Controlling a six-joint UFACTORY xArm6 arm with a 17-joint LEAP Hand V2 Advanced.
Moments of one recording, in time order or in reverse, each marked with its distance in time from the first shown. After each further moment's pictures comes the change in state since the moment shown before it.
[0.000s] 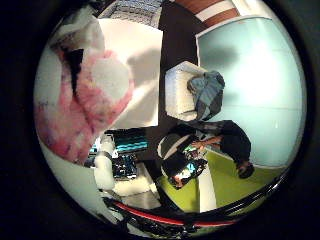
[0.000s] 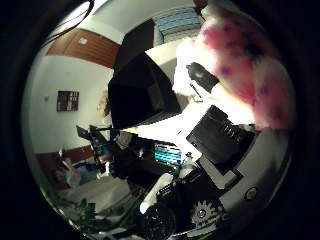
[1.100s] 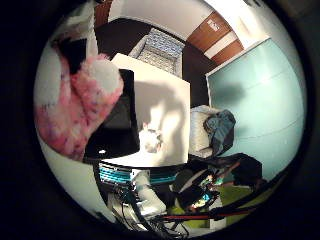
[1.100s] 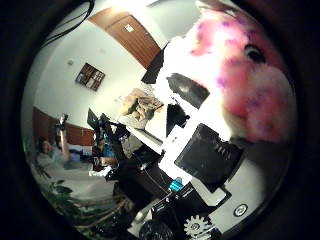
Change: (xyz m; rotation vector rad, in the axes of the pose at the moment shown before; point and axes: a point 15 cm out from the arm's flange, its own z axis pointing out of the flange) arm -0.207 -0.084 -0.030 0.307 -0.186 -0.201
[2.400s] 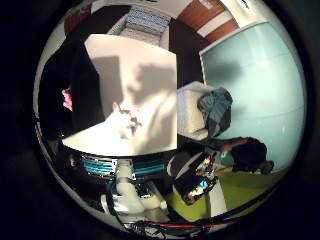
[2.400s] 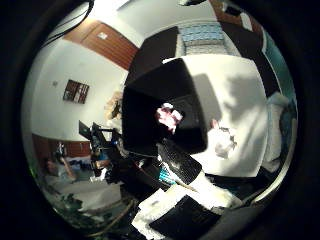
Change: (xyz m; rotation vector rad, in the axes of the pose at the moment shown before) arm 0.227 0.142 0.042 -0.256 0.162 0.290
